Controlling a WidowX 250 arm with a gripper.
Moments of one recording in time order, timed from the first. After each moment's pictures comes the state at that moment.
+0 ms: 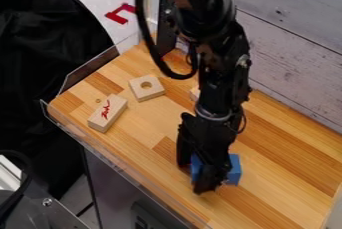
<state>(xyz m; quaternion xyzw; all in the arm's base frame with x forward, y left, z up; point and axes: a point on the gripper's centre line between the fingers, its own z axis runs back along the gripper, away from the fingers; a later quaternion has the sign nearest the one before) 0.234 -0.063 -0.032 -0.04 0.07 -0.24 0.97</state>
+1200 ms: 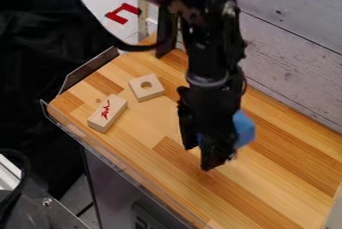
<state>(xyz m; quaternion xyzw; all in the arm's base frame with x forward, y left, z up) 0.226 -0.065 0.040 -0.10 -0.01 -0.16 0.98</state>
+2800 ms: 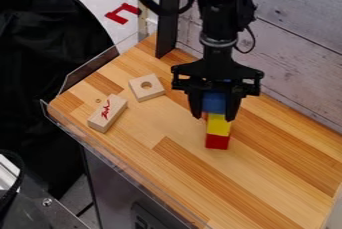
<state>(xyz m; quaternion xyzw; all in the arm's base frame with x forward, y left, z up) 0.285 -0.039 0.038 -0.06 -0.02 0.26 0.96</state>
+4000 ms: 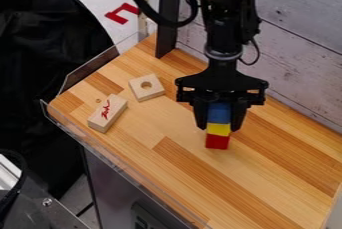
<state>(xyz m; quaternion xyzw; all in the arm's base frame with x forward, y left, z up) 0.281 -0.056 0.030 -0.06 -0.02 0.27 0.96</state>
